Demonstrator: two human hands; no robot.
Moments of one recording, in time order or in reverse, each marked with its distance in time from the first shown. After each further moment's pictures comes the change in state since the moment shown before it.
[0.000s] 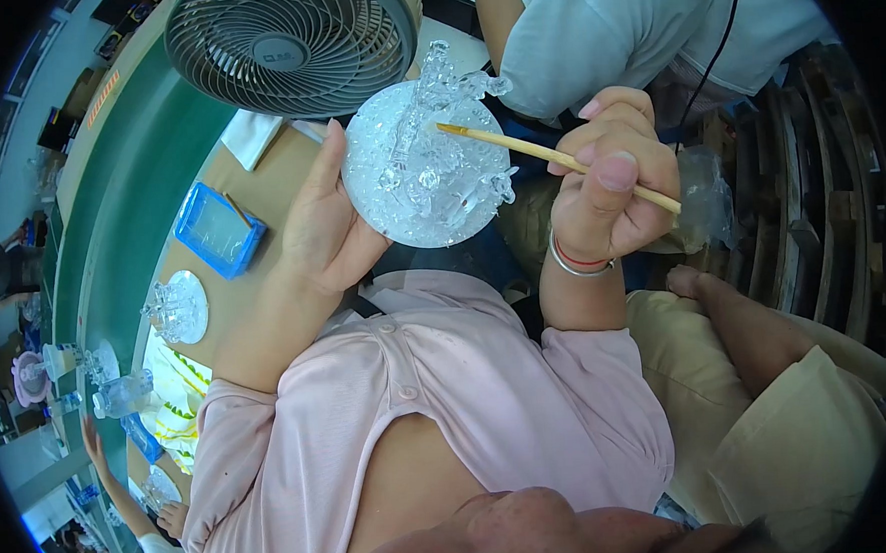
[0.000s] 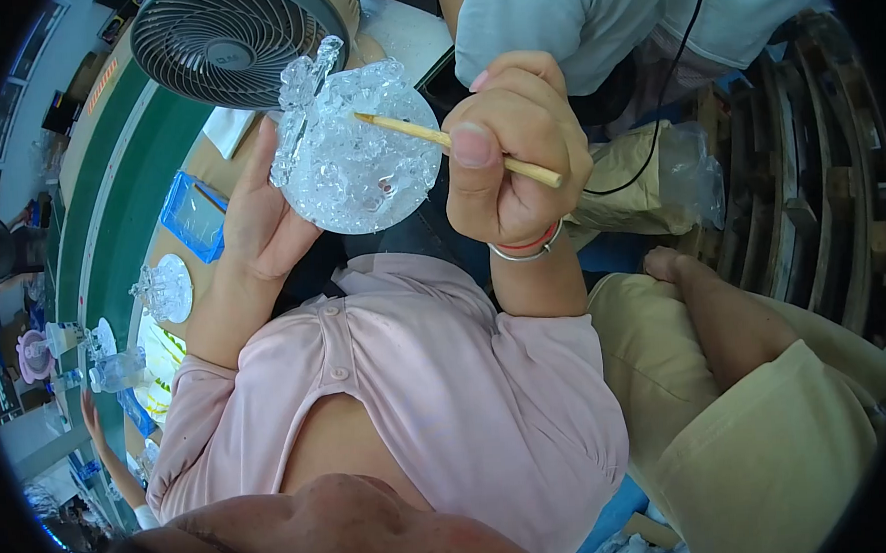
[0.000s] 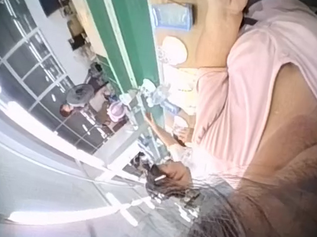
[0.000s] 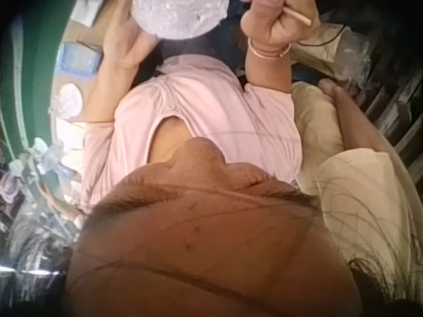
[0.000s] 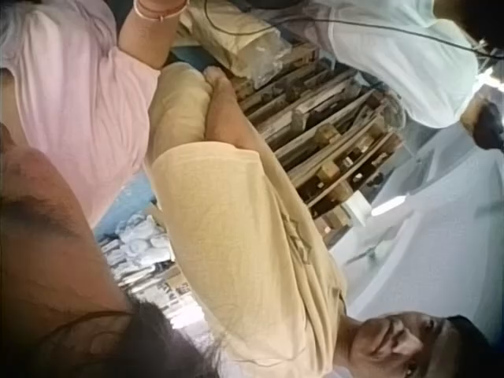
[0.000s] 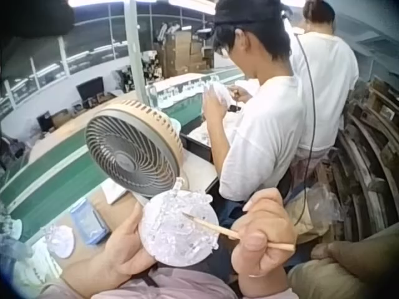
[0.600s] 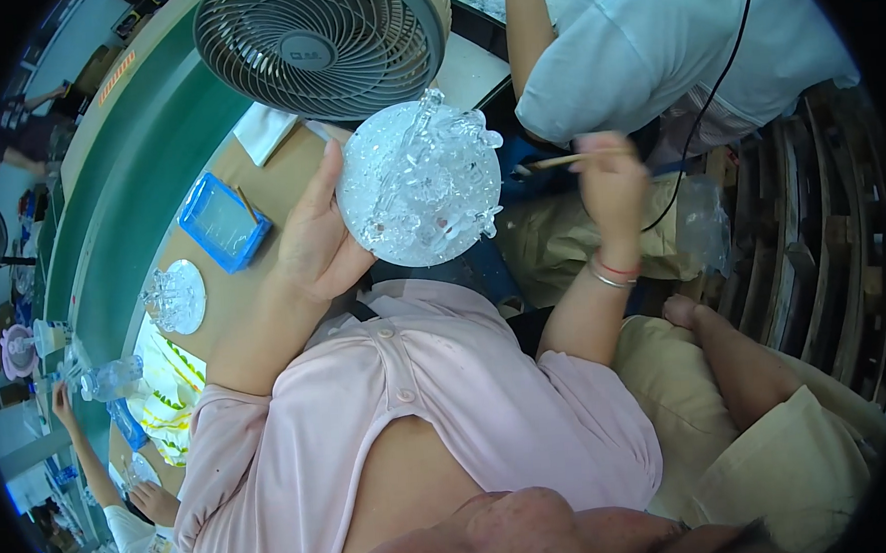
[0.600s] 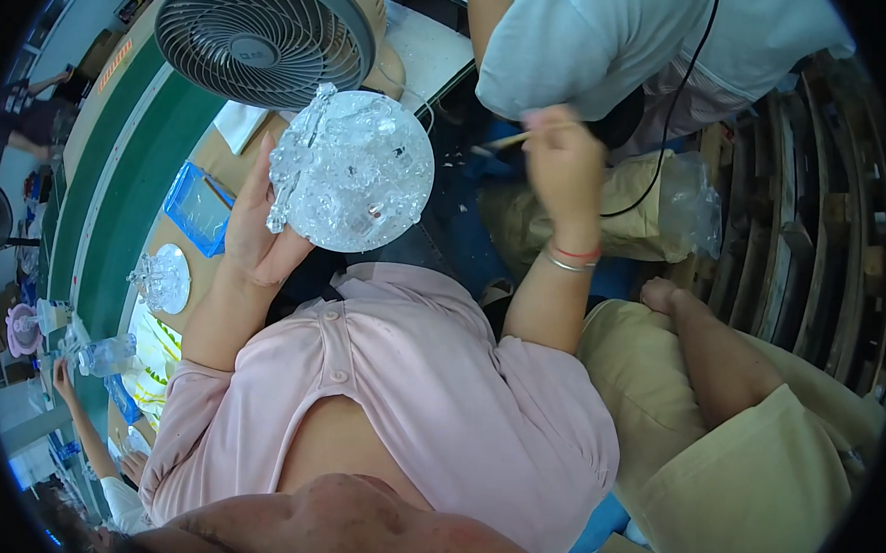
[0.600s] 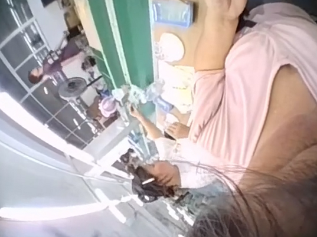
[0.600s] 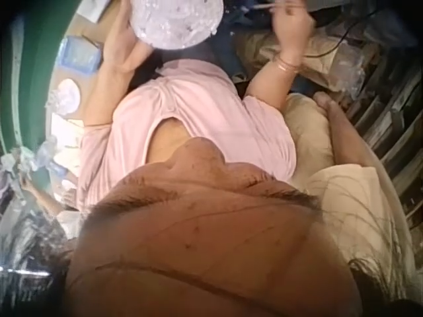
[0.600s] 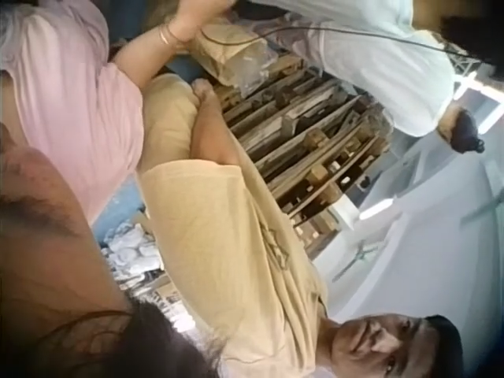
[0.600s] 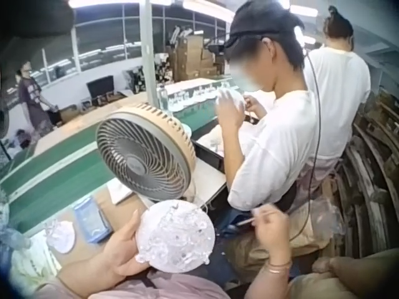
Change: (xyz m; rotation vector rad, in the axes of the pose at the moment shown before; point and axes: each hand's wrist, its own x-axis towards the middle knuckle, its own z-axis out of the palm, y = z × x) left_hand -0.018 0.009 -0.012 0.069 0.020 0.038; right_hand -0.054 0.036 -0.052 -0.430 -0.335 0.865
